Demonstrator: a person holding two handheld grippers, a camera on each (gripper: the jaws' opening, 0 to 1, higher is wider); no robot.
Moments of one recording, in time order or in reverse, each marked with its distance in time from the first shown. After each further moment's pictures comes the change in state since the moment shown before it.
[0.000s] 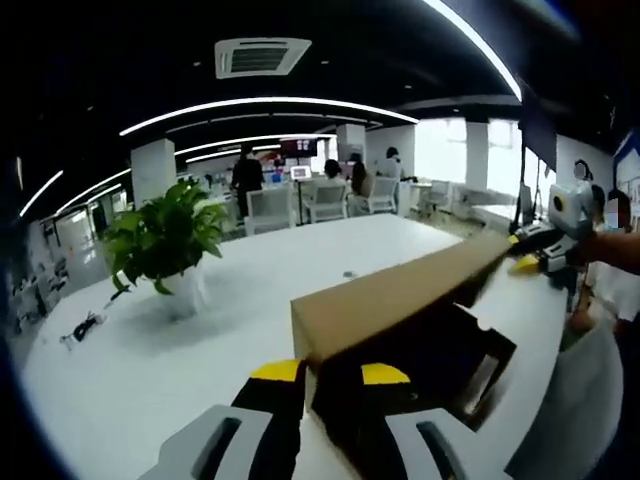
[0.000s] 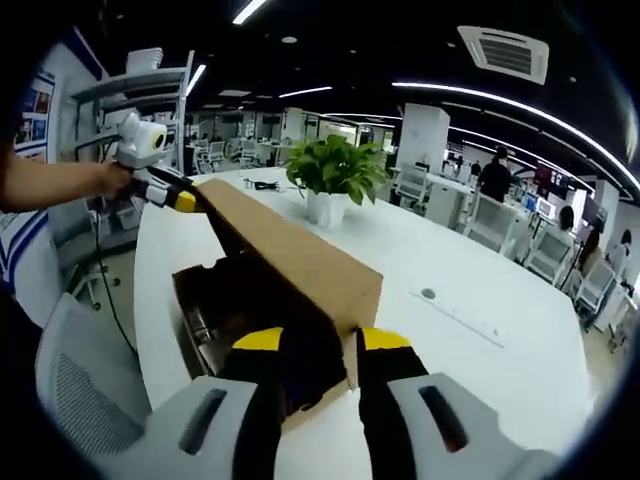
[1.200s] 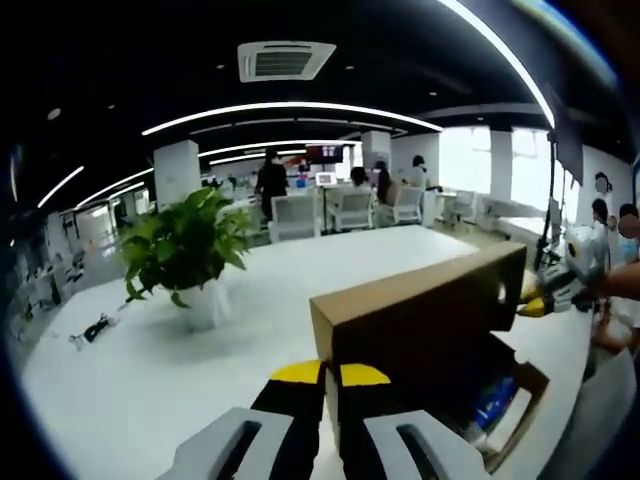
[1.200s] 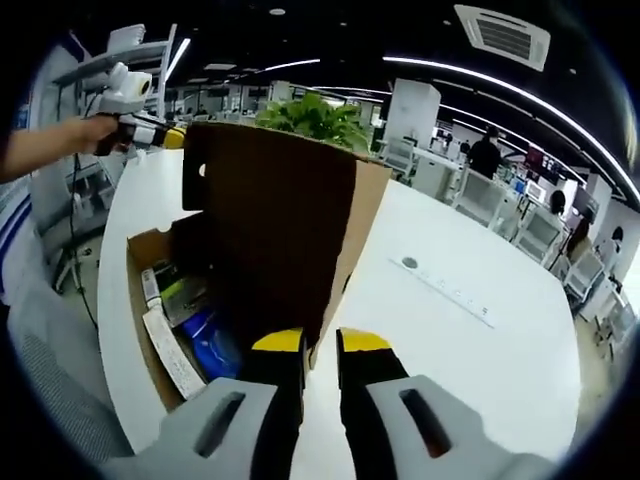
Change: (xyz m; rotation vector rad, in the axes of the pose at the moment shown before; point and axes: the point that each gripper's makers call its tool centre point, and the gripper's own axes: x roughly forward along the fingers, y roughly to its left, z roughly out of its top) left arm 0.039 0.040 0.027 -0.044 -0.029 0.085; right arm 0.039 -0.041 -0.058 0.017 0.139 -0.067
